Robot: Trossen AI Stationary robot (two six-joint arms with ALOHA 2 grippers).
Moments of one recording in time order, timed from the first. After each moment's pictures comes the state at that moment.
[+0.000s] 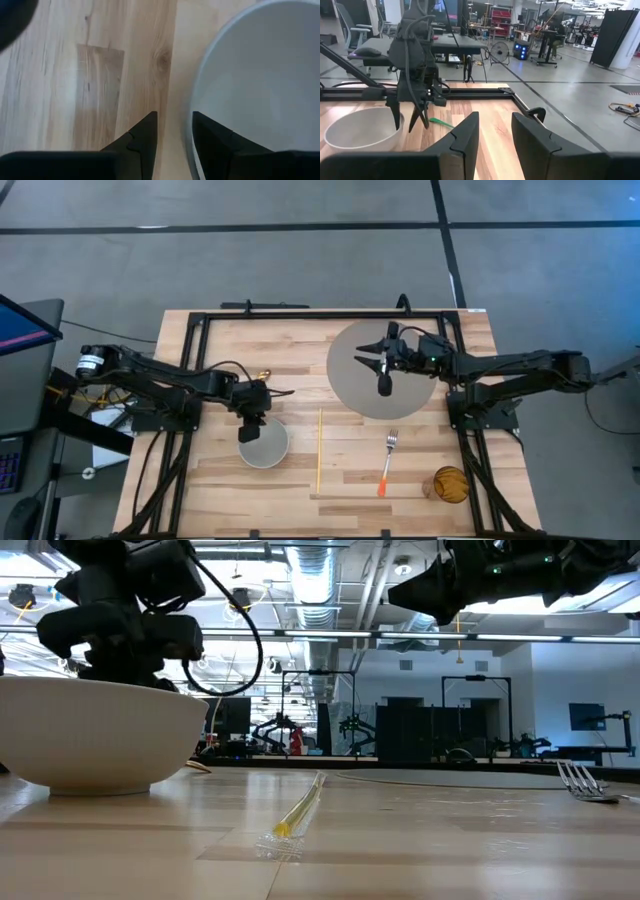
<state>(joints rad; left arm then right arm) -0.07 1.27 0.59 -0.43 0.11 -0.16 -0.20 1.08 0.53 0.50 0.03 -0.11</state>
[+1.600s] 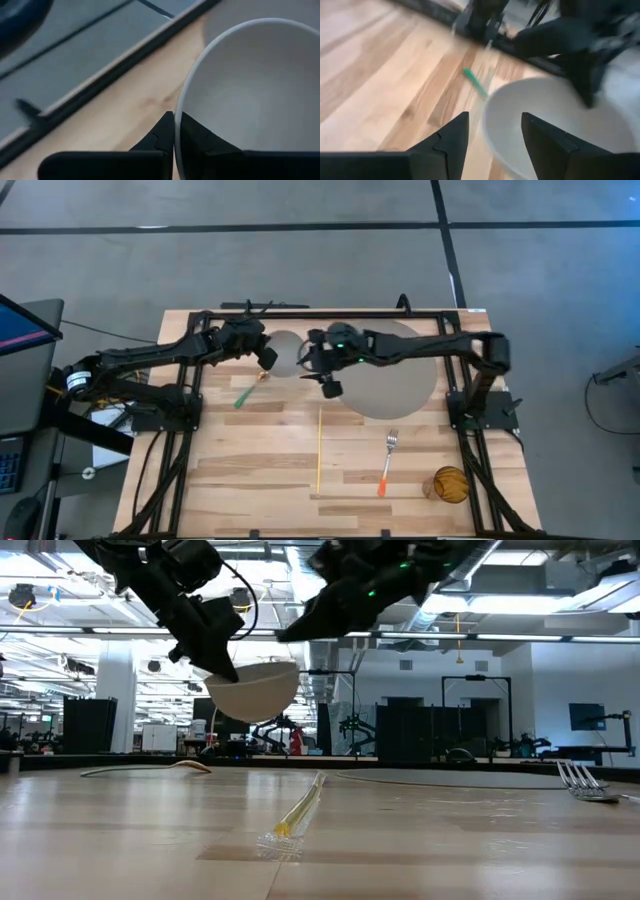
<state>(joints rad) 0.41 1.15 0.72 -0.24 -0.31 -0.13 -0.19 1.80 1.30 -0.03 -0.24 -0.53</state>
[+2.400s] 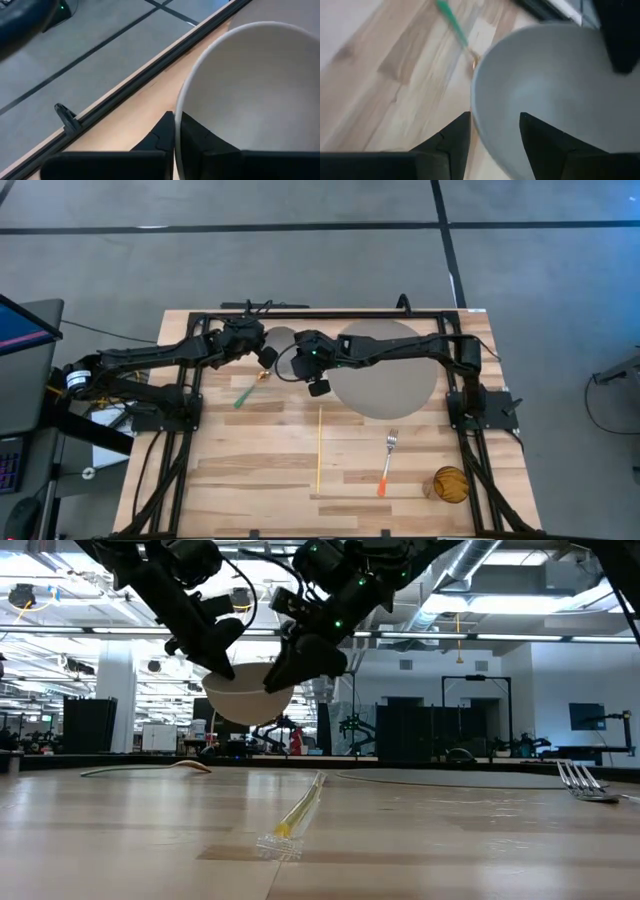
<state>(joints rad) 0.37 1.15 0.72 -0.22 -0.46 -0.10 -0.16 2.01 1.53 -0.24 0.03 -0.68</state>
